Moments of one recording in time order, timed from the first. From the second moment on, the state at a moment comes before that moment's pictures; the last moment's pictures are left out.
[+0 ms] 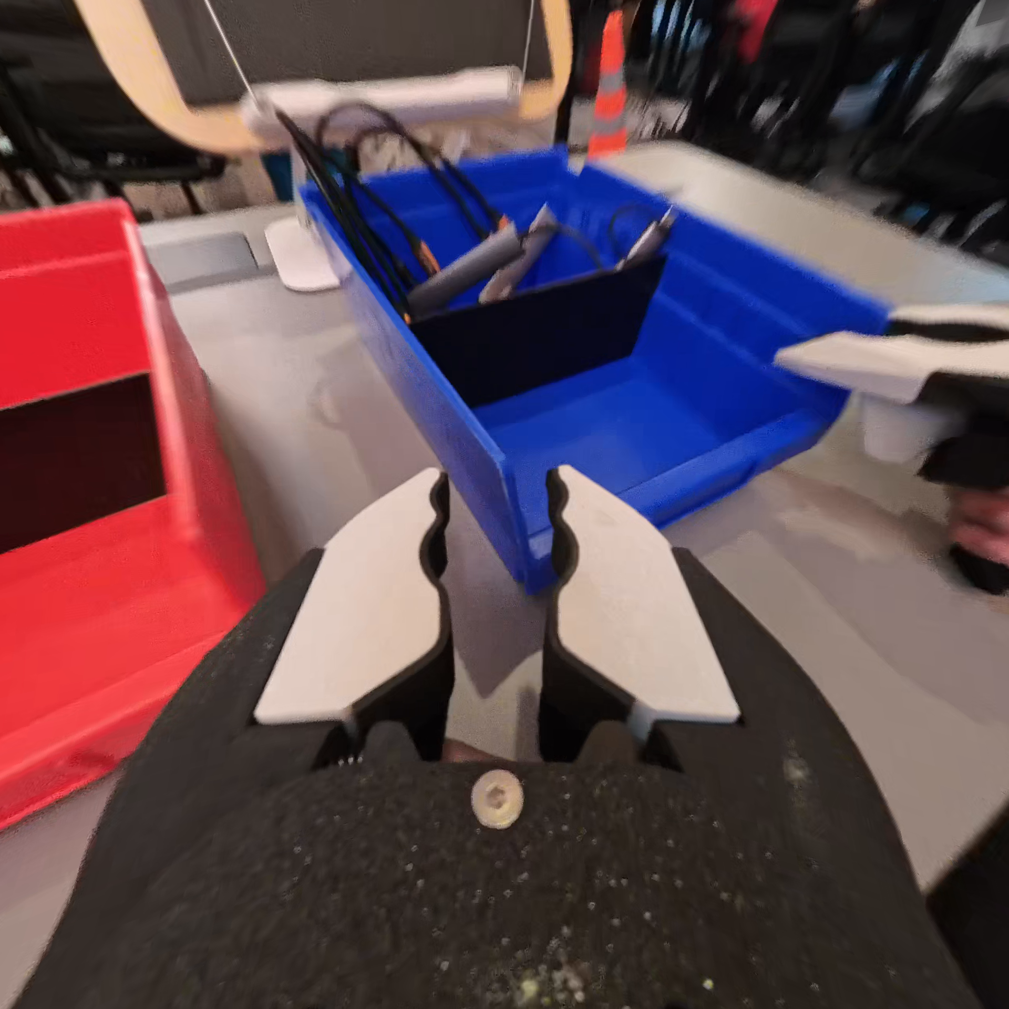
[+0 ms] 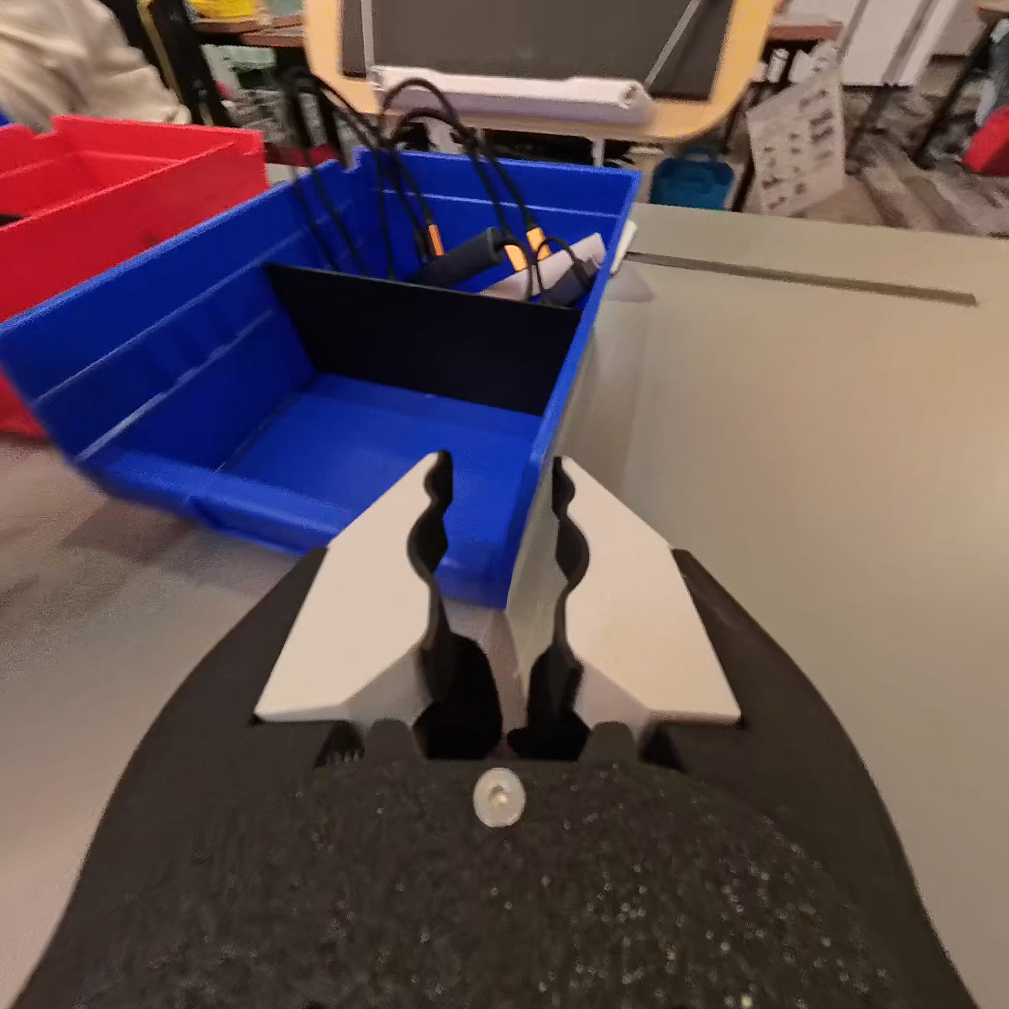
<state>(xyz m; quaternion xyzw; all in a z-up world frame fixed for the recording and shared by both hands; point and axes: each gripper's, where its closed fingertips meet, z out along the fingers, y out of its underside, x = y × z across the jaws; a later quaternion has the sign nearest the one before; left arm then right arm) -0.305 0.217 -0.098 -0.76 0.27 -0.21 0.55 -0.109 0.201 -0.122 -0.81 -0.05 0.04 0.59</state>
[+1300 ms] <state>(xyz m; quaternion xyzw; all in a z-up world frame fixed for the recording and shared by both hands) -0.570 0.160 -0.070 -0.80 0.03 -0.01 0.60 -0.382 0.205 -0.066 -0.78 -0.14 0.09 0.61</state>
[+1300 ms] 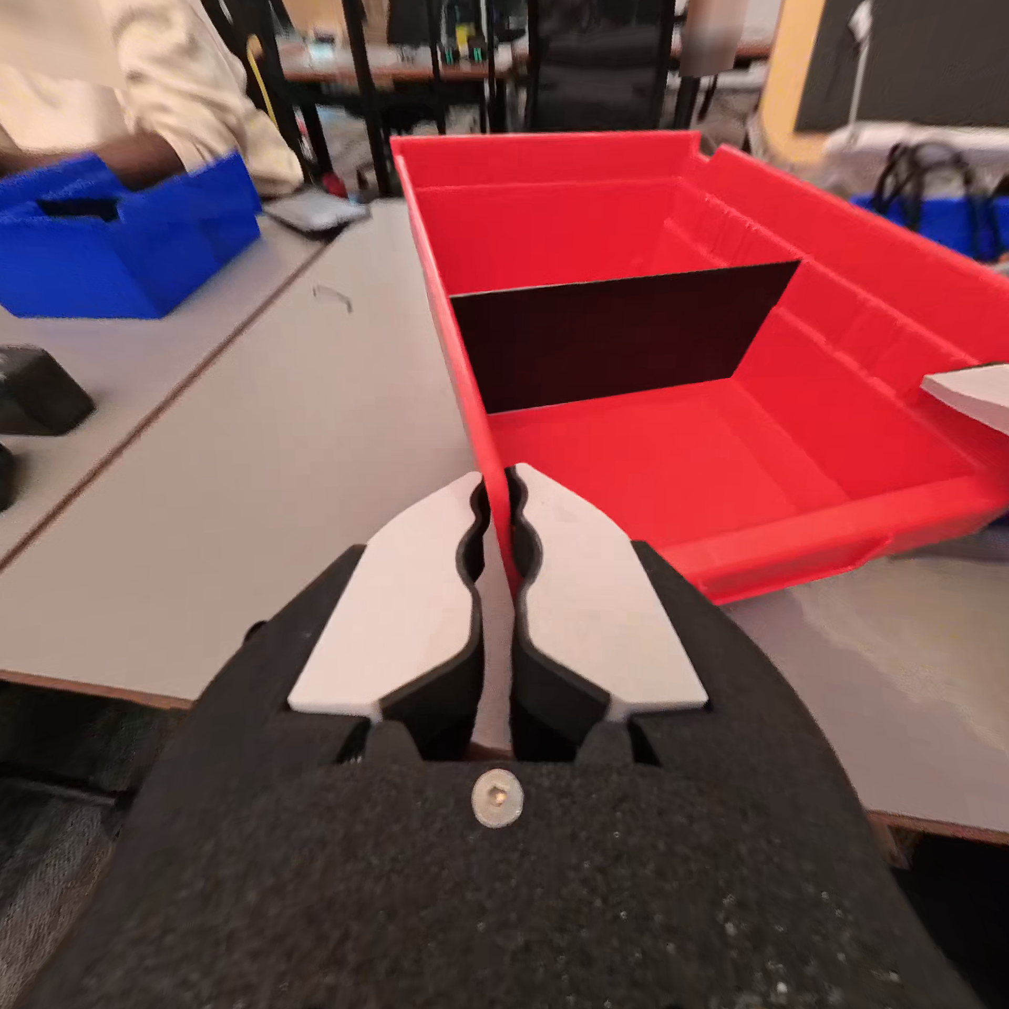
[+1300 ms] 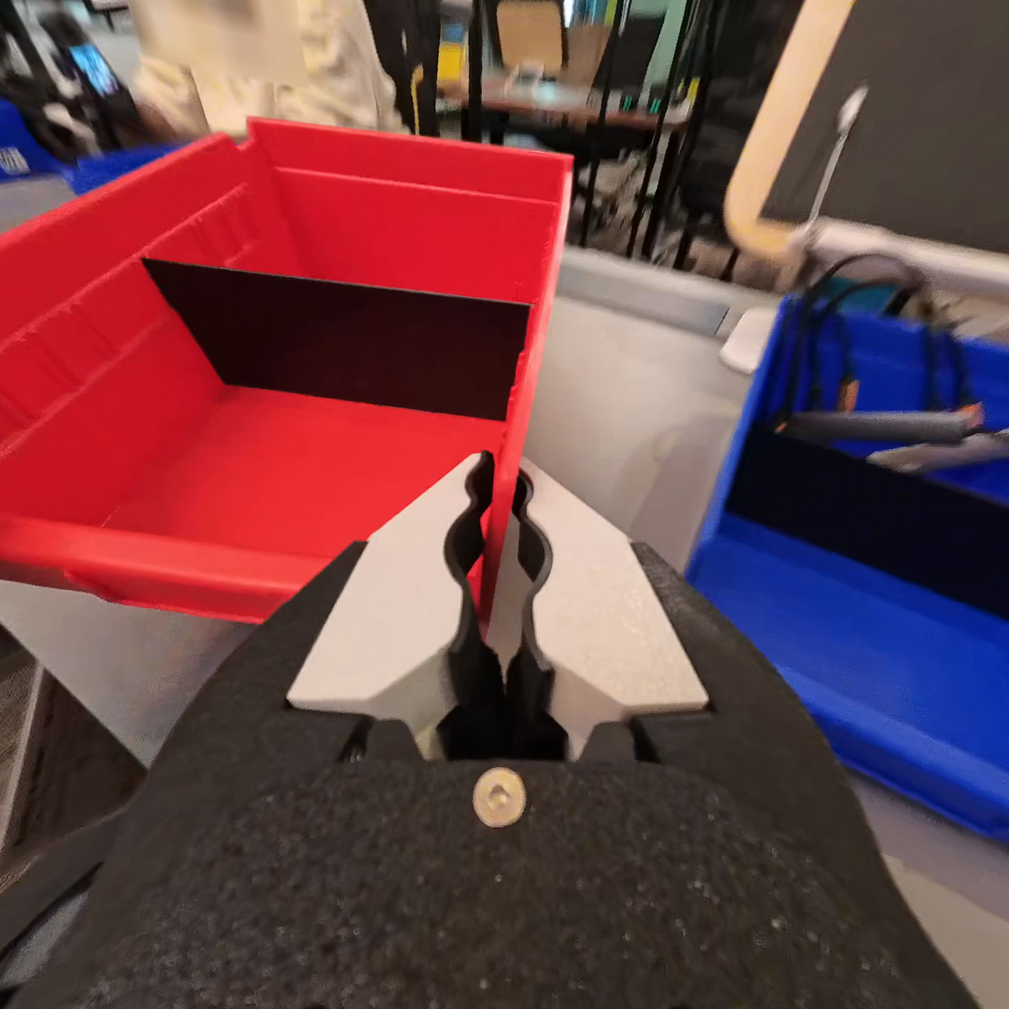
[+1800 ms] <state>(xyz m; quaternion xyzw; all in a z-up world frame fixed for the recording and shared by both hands) -0.226 0.178 0.086 -0.68 0.21 -0.12 0.69 -0.027 0.135 0.077 -0.69 0.08 -0.07 0.71</state>
